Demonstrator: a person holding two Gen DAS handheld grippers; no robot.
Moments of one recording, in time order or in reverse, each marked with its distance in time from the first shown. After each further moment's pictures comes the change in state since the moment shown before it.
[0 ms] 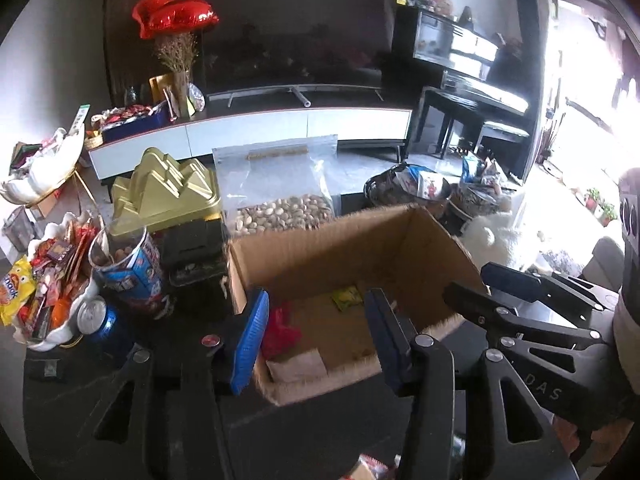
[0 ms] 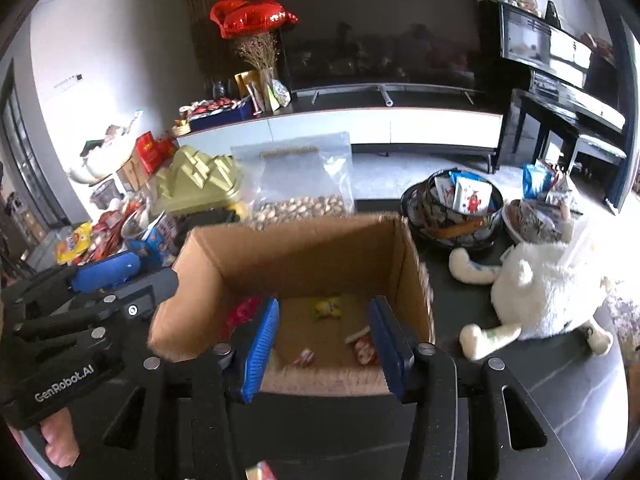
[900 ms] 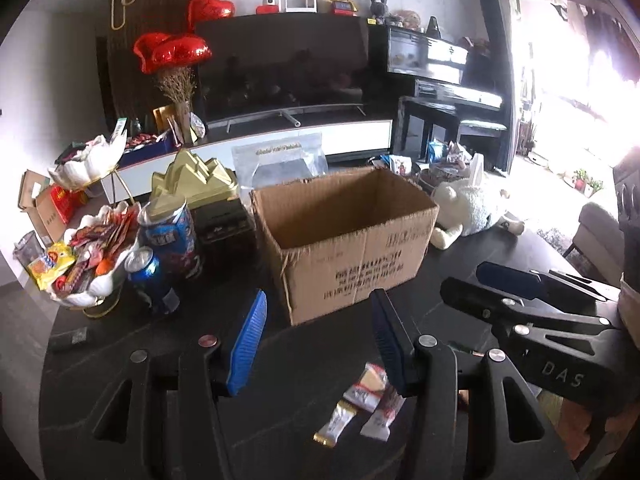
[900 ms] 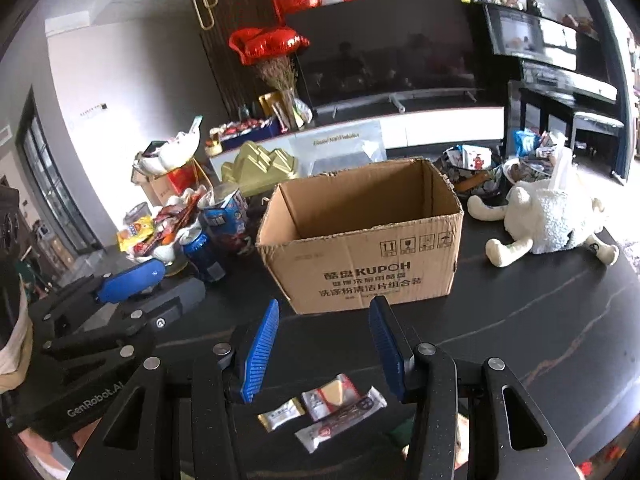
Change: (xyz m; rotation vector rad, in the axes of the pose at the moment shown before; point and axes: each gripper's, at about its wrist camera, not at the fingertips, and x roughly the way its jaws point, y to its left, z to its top) left arm -0.111 -0.004 -0.113 0.090 -0.098 0.003; right arm -0.094 0.053 -0.115 0.088 -0.111 0.073
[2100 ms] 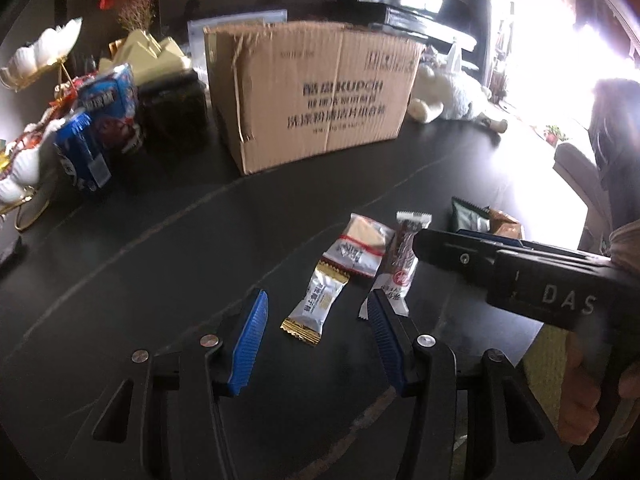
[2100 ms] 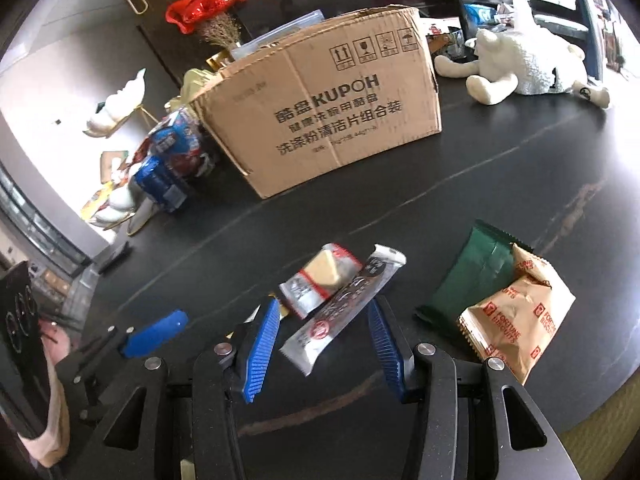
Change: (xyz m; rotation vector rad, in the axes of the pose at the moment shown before) left arm 0.082 -0.003 -0.139 0.018 0.231 -0.154; right arm 0.070 -0.020 -0.121 0.211 0.201 -0.046
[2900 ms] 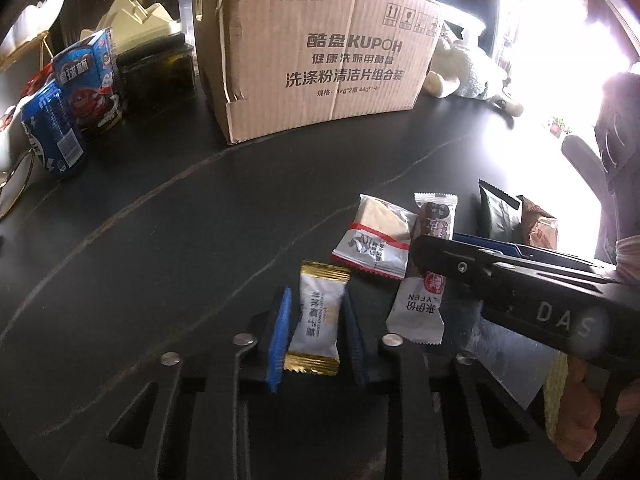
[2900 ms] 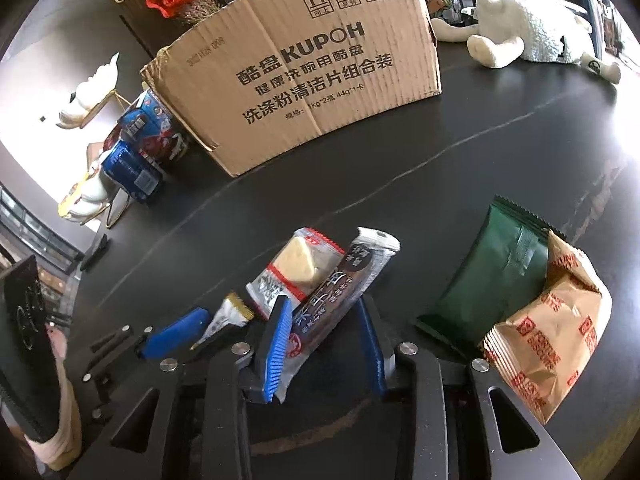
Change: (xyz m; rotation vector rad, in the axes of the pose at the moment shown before) left arm 0.047 0.005 0.005 -0.015 0.078 -0.012; right arm 0.043 -0.012 0.003 0.023 0.070 -0.025
